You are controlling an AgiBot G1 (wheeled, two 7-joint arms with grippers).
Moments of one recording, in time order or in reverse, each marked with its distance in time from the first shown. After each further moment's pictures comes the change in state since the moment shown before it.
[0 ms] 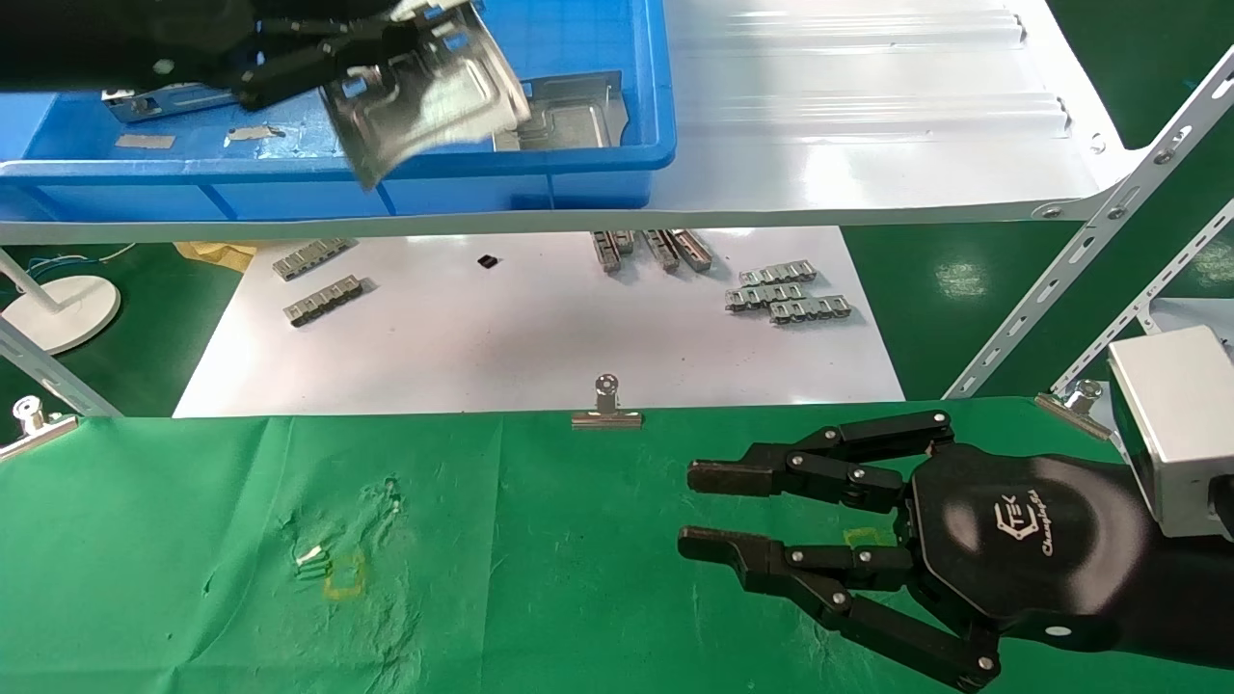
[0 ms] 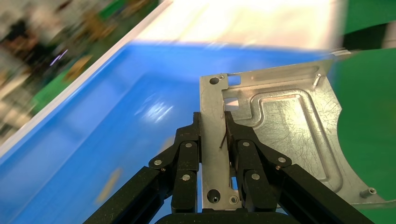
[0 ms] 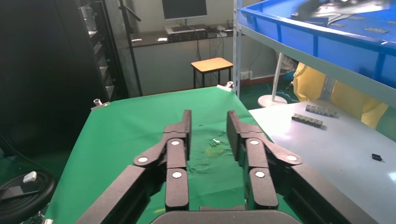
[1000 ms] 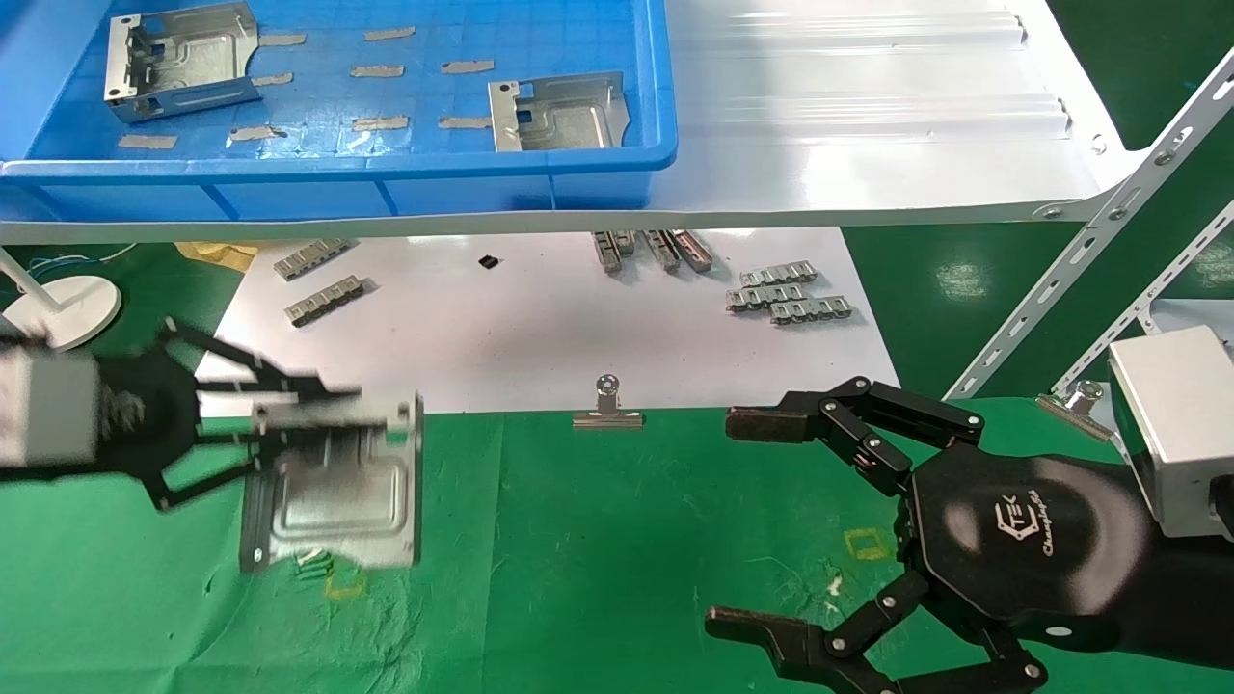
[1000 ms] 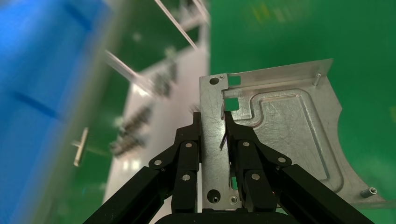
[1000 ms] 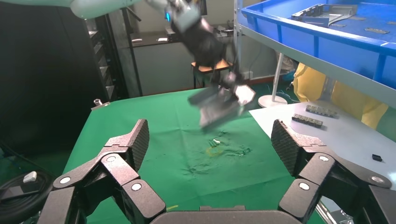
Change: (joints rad) left arm 0.470 -0.335 0.243 -0.497 -0.361 0.131 0.388; right arm 0.000 0.000 0.000 0.000 0.000 0.000 0.000
